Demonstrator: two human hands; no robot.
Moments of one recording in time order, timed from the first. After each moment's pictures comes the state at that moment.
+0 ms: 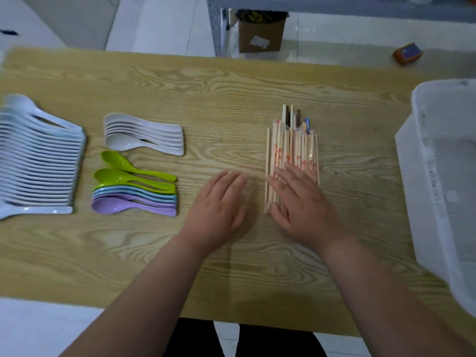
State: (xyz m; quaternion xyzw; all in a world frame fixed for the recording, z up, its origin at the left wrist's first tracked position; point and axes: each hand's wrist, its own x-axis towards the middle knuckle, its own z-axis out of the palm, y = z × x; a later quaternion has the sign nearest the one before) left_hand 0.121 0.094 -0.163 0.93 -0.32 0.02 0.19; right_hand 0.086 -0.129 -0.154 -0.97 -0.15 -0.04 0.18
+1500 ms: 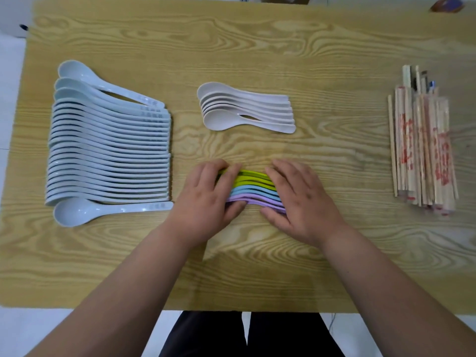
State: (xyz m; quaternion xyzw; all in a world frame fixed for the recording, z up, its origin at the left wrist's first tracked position) left_hand 0.175 0.349 -0.201 0.93 -0.32 0.04 0.18; right_hand 0.121 0.113 -0.206 -0.98 -0.15 0.00 0.12
